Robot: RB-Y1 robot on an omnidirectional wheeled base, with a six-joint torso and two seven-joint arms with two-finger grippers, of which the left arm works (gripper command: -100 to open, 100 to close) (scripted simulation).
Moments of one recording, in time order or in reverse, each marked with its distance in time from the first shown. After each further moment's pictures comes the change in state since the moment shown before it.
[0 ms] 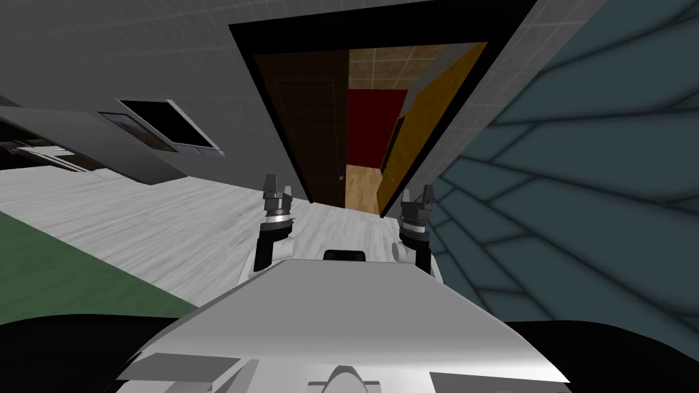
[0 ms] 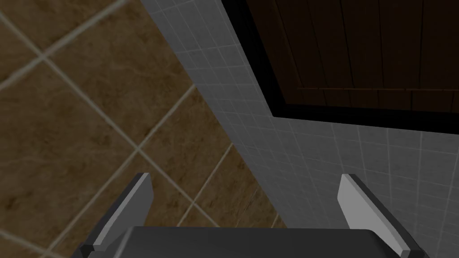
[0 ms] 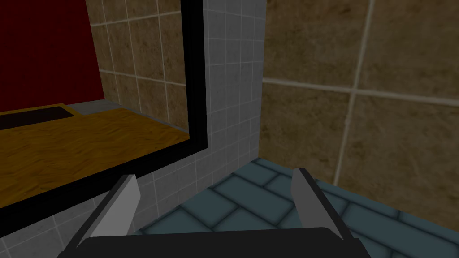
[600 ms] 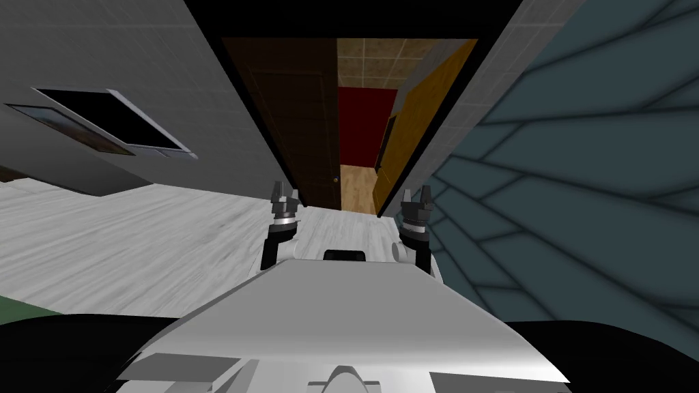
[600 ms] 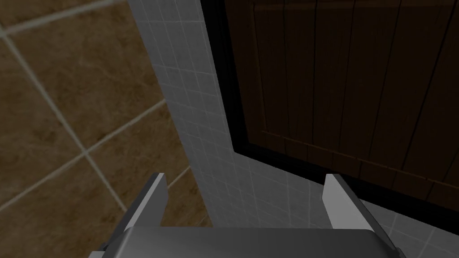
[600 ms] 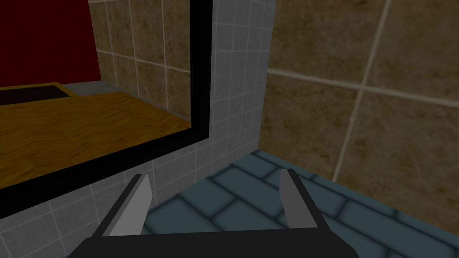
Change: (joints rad) arm 0.002 0.051 -0.051 0.098 0.110 -0.078 0.090
